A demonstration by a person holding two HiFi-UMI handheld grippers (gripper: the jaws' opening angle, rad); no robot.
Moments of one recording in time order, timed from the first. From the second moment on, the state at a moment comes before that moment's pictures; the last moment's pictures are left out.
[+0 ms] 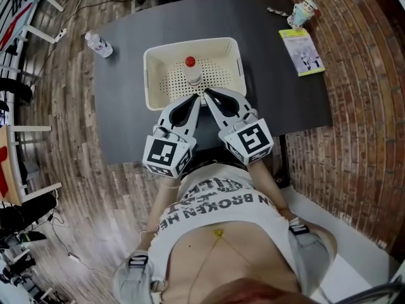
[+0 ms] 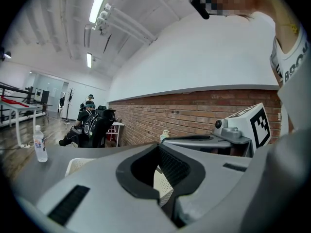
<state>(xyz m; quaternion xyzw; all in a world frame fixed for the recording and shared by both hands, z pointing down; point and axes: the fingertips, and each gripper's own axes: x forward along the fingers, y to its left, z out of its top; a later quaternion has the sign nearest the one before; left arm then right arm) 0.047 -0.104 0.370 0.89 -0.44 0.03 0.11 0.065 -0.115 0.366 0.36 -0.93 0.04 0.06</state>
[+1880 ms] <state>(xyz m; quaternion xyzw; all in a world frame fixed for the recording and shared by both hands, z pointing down) 0.021 -0.195 0.421 0.87 -0.47 0.09 0.12 0.076 -0.175 0.386 0.38 -0.92 0.06 0.07</state>
